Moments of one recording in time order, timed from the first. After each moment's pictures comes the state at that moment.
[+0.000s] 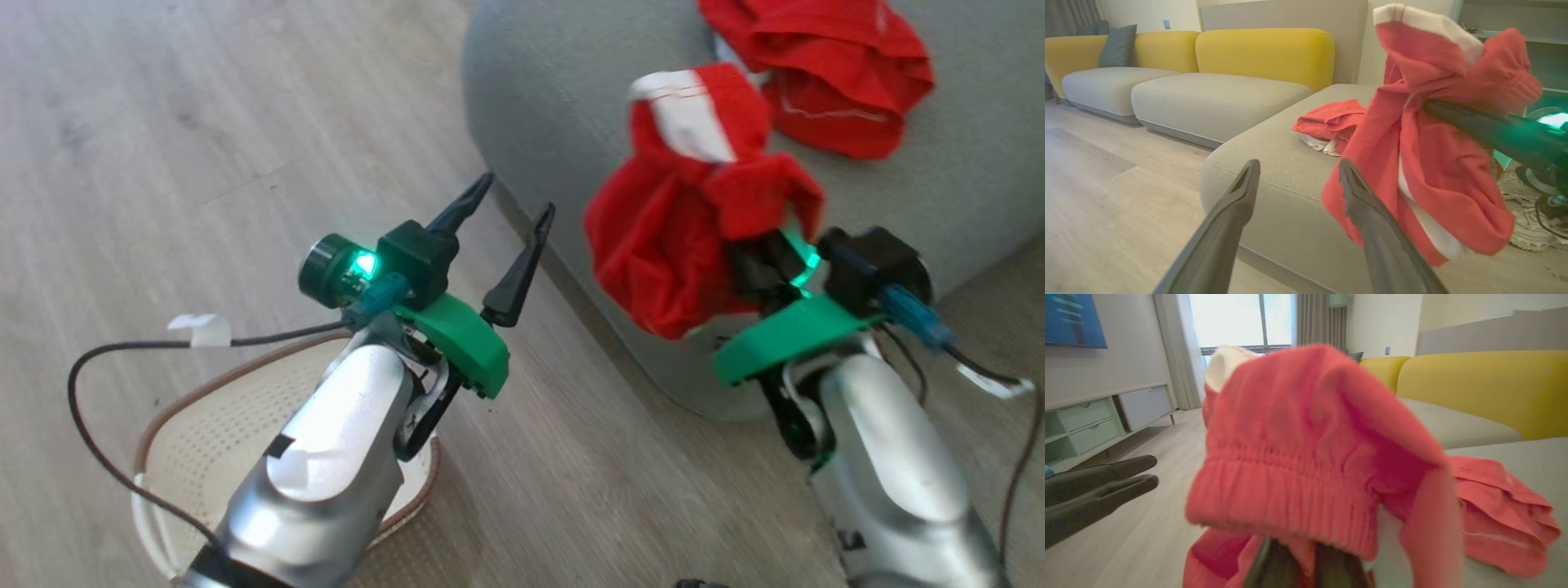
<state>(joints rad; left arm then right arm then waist) -0.58 0.05 -0.58 0.45 -0.33 -0.05 -0.25 -0.41 -0.09 0.23 0.32 0.24 0.13 -0.25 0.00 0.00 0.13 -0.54</state>
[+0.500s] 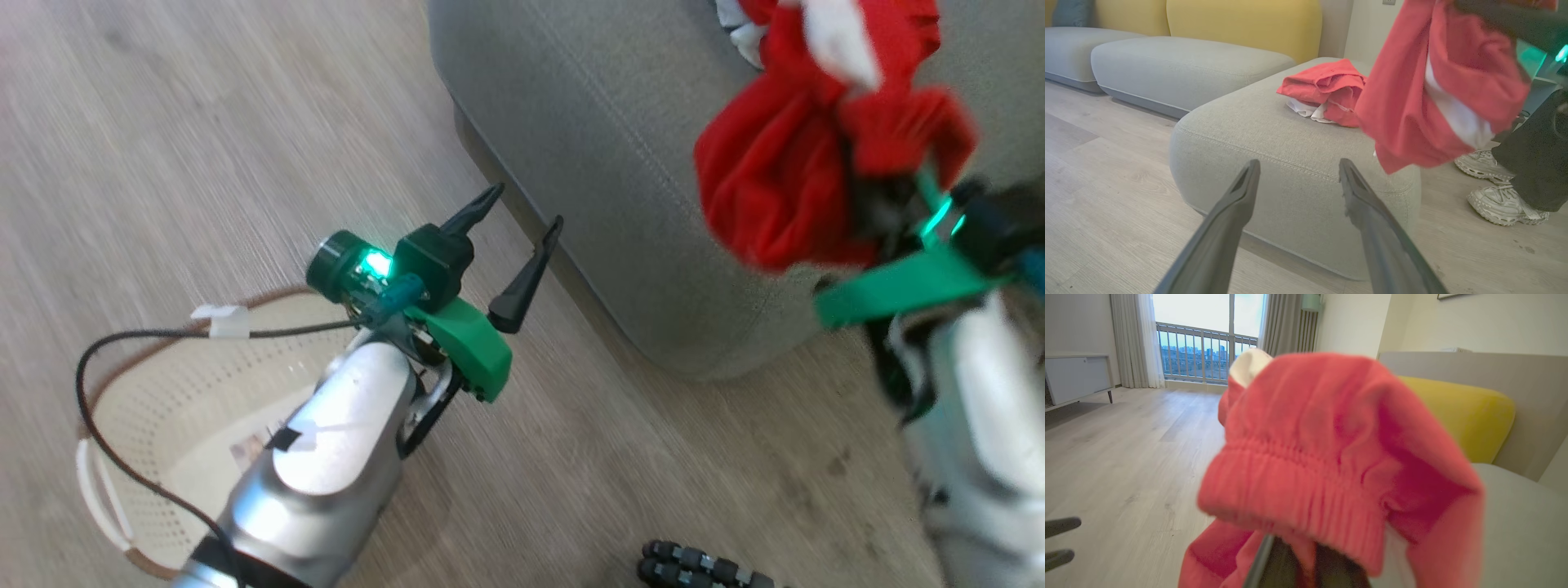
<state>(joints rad) -0.61 0.05 -0.60 0.50 -0.29 -0.09 -0.25 -0.44 -0.18 0.08 0.21 0.19 0.13 -0.25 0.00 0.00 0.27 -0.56</state>
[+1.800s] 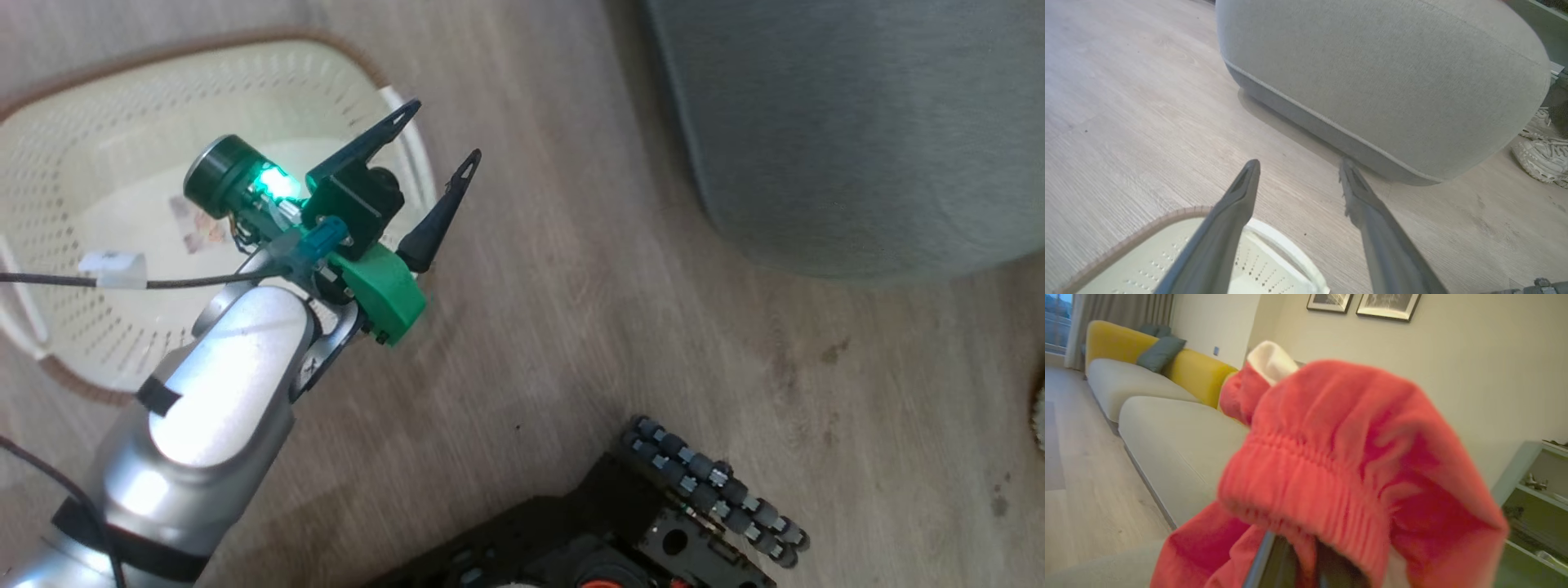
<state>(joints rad) -0.70 0.29 -0.63 0.29 -0.23 -0.09 -0.12 -1.31 -0.51 -0.60 0.63 -0.01 0.13 -0.03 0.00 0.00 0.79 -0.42</state>
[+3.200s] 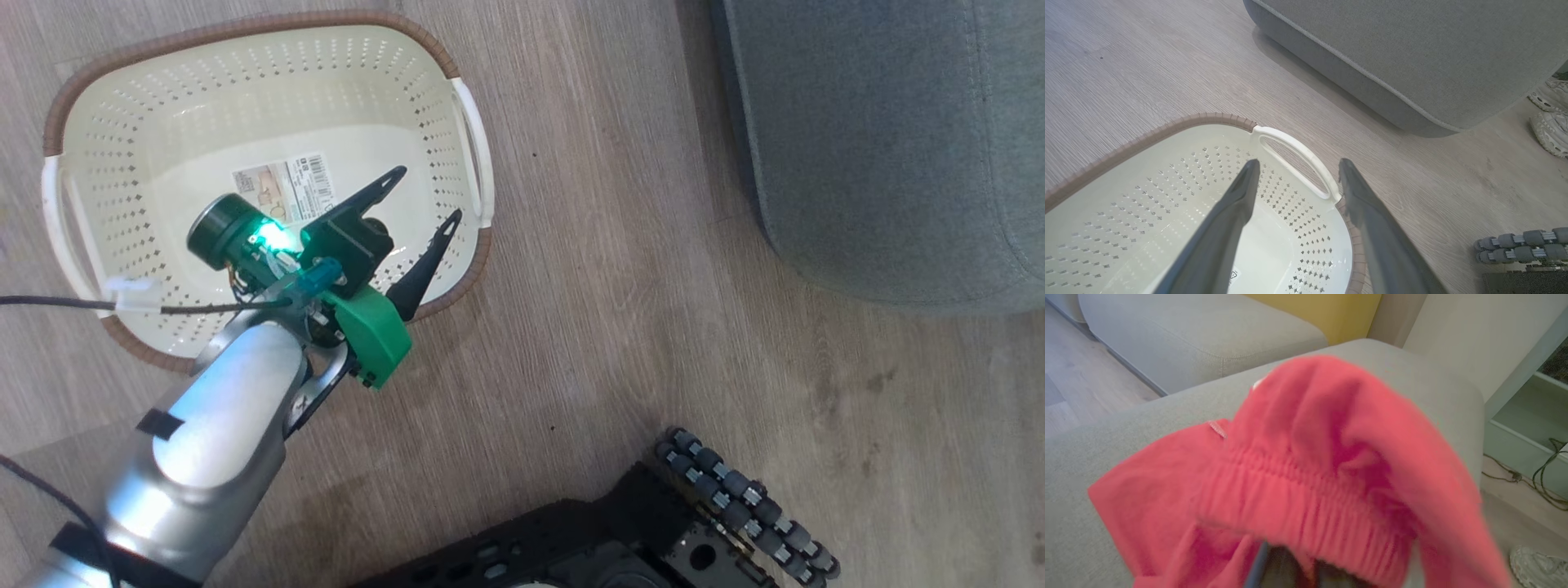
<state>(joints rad) -0.65 0.32 -0.69 0.38 -0.27 -0.09 -0.16 -1.18 -0.43 -0.84 0.94 -0.08 0.13 0.00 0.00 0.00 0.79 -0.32</state>
